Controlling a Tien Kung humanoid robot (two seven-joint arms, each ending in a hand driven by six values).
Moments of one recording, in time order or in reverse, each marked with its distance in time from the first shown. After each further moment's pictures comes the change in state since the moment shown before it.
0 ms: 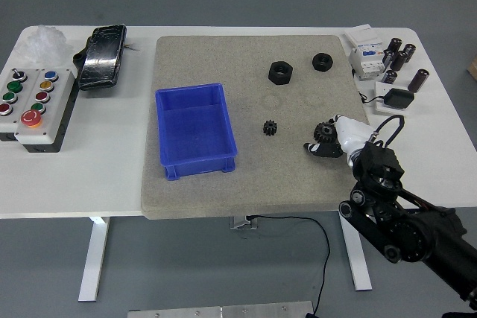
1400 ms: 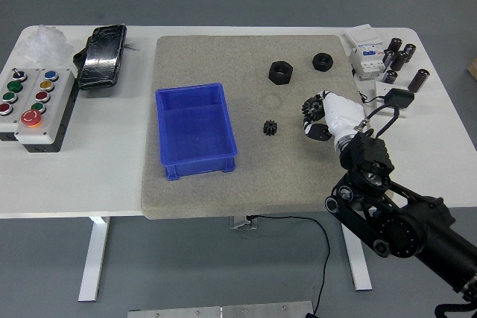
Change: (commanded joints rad) left arm 0.001 0.002 0.009 0.000 -0.010 0.000 -0.001; right arm 0.070 0.025 -0.074 0.073 0.001 -0.169 0.002
